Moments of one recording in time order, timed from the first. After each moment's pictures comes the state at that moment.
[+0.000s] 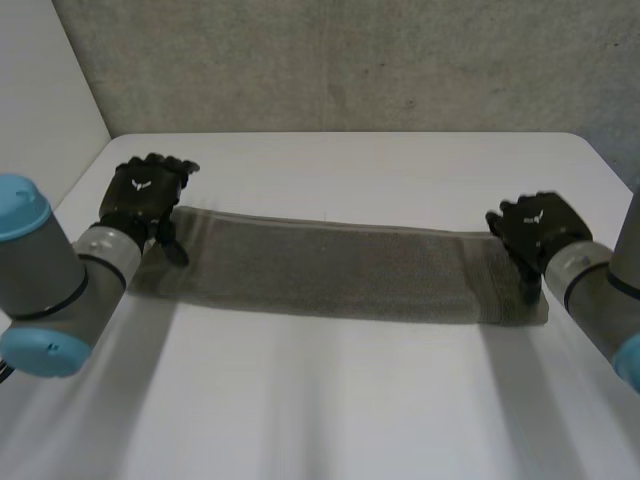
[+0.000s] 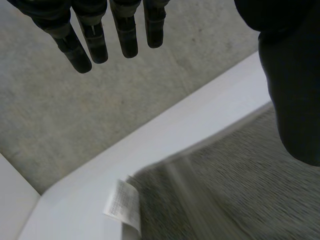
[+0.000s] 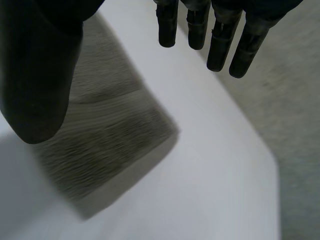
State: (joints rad) left arm 4.47 -1.97 -1.64 3.52 -1.45 3.41; right arm 1.84 -1.22 1.56 0.04 1.55 2.49; left_hand 0.27 0.26 0.25 0.26 0.22; right_hand 0.23 0.24 0.25 0.25 0.06
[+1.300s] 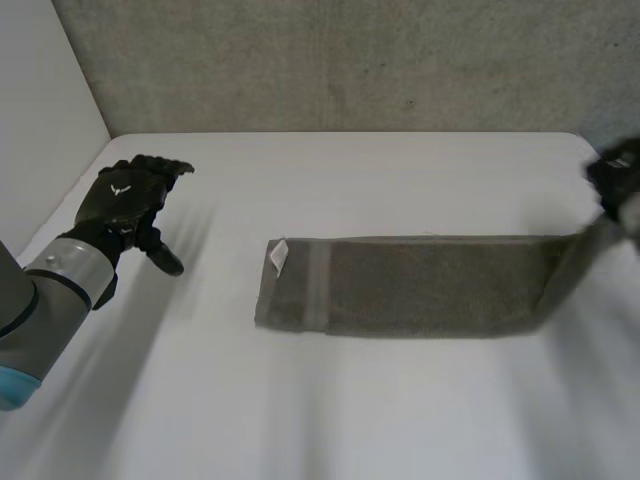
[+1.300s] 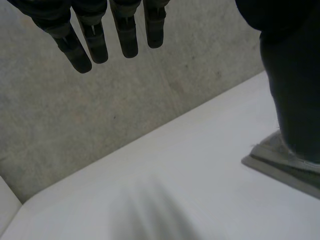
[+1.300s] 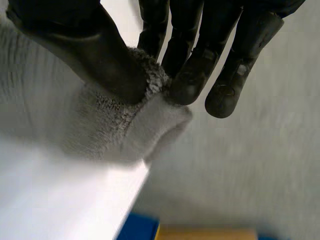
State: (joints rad) left arm 4.55 -1.79 -1.80 3.52 -1.31 3.30; right arm 1.65 -1.11 1.35 -0.11 1.54 2.18; left_hand 0.27 0.26 0.25 0.26 0.22; right_hand 1.33 1.29 1.33 1.34 1.16
